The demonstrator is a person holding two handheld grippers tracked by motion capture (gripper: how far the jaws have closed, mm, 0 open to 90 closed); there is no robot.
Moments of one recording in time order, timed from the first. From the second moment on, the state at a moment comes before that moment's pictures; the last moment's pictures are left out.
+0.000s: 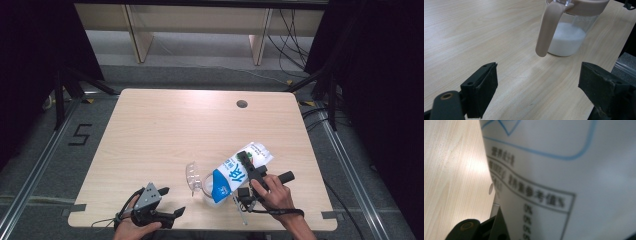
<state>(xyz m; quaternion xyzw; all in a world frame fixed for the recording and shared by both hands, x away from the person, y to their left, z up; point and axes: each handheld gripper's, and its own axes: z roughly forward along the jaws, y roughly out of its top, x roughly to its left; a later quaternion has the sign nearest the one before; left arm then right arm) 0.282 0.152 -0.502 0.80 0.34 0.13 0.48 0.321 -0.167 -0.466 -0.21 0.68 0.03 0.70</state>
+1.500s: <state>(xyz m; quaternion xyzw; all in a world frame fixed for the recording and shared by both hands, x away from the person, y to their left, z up) 0.281 0.151 -0.502 0.80 0.34 0.13 0.48 0.319 -0.165 -0.462 -0.23 0.67 0.02 0.71</state>
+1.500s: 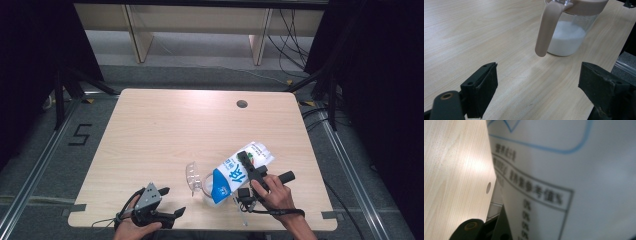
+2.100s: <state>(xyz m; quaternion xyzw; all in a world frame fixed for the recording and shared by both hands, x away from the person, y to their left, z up) 0.281 0.150 -0.502 0.80 0.34 0.13 0.48 0.319 -0.166 -0.463 -0.22 0.67 0.02 0.71</state>
